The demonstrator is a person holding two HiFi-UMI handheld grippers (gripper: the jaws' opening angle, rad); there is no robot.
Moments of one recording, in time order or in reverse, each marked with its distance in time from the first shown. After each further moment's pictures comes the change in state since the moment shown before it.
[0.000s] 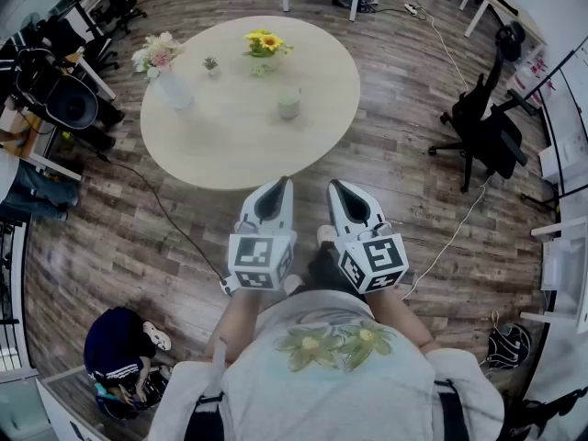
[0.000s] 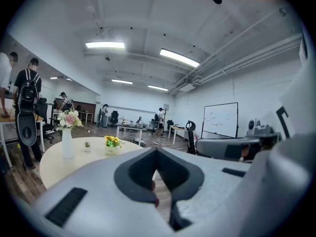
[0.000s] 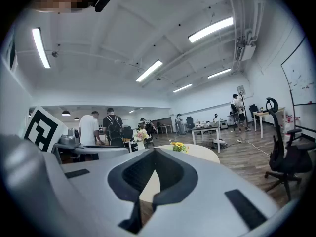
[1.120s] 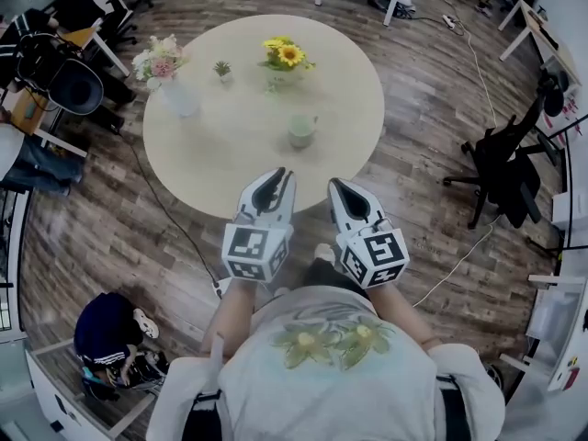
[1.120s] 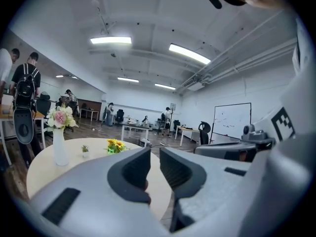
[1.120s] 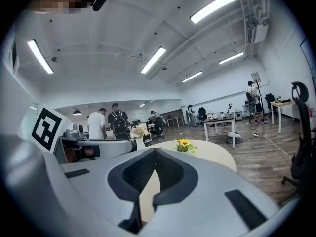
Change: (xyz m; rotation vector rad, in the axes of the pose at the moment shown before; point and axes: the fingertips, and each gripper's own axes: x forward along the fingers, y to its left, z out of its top) left arm 0.146 0.073 0.030 -0.038 0.006 0.060; right arm 0.150 -0.086 0.010 0.014 0.094 0.159
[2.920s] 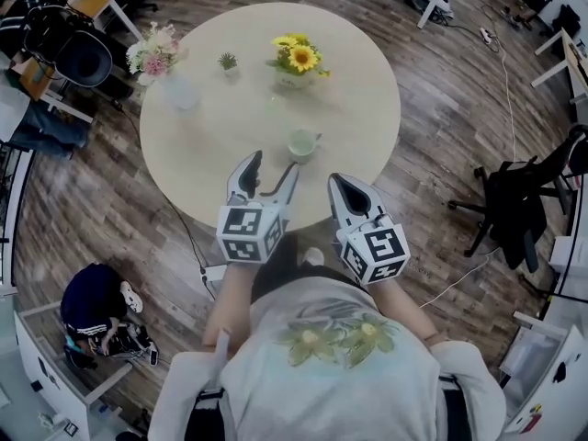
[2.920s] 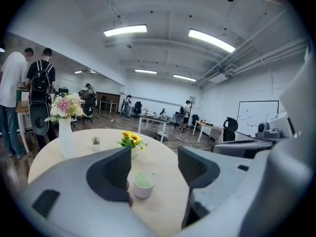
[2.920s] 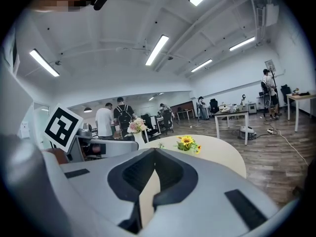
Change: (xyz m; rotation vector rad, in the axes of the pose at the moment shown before) left arm 0.109 0.065 -0.012 -0.093 0.099 0.212; right arm 0.088 -0.082 0.002 -0.007 0.091 0.154
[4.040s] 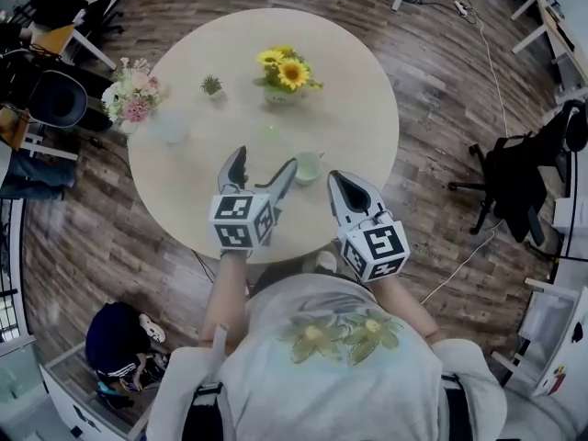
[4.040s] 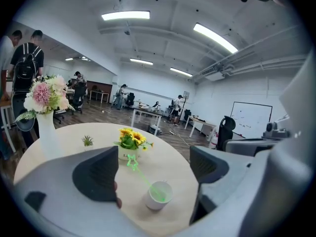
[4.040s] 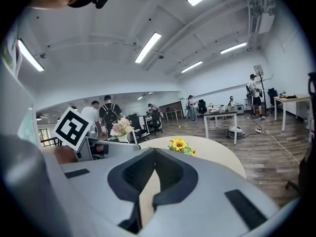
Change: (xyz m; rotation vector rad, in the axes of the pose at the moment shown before) left arm 0.082 0.075 0.014 -0.024 0.105 -0.130; right arm 0.075 -0.019 0.017 0.031 0.007 -0.153
